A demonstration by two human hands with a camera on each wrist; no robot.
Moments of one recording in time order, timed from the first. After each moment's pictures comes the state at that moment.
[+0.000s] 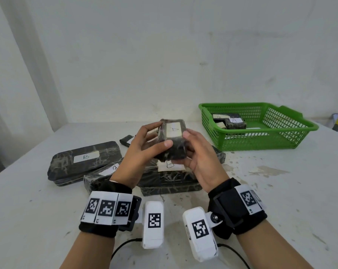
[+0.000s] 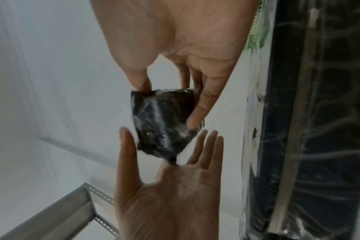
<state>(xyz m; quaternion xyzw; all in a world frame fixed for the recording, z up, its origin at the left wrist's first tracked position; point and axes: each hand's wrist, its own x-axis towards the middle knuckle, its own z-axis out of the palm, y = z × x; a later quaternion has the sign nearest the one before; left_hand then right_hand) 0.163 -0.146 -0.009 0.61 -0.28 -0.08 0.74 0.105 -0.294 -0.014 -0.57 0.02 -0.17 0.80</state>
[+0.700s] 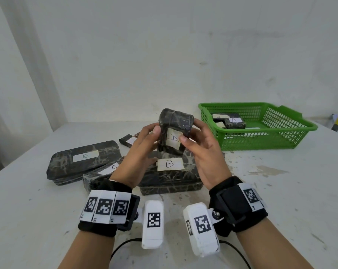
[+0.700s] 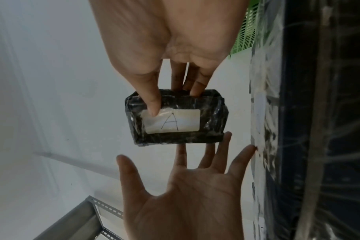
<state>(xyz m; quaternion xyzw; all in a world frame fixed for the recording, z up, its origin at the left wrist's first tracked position) 0.163 -0.147 -0.009 0.62 -0.28 -0.13 0.72 0.104 -0.300 -0.017 -0.59 -0.08 -0.26 0.76</state>
